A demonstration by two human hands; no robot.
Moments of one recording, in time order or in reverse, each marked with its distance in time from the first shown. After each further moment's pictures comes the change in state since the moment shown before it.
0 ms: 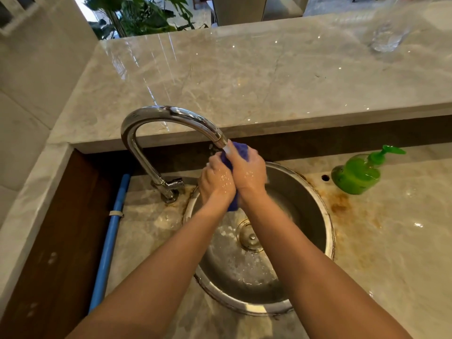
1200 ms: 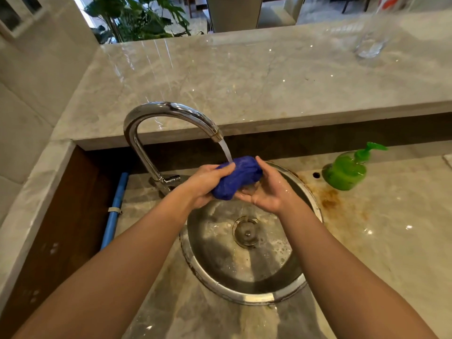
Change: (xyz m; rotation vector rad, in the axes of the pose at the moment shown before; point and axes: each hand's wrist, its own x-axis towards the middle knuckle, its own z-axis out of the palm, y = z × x) left_hand 0.024 -0.018 -0.030 -0.153 -0.682 -0.195; right_hand 0.011 0.024 -0.077 0.543 -0.232 0.659
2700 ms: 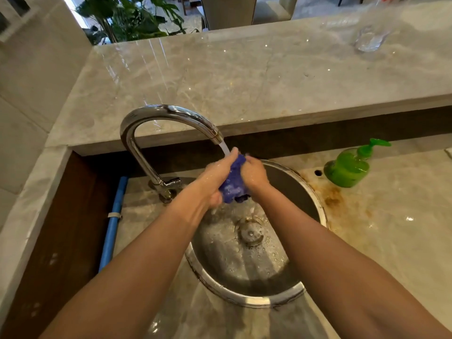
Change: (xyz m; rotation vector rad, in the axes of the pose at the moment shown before) left_hand -0.004 0.018 0.030 -0.359 0.064 -0.074; right_hand 0.040 0.010 0.038 -0.906 0.344 -0.383
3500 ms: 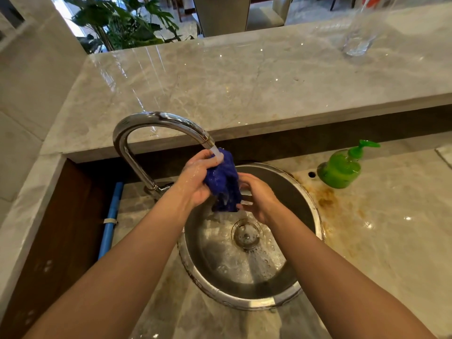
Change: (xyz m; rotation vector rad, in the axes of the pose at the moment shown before) left_hand 0.005 0.010 -0.021 -0.151 -0.119 0.199; right_hand -0.035 0.021 -0.028 0.347 -0.186 0.223
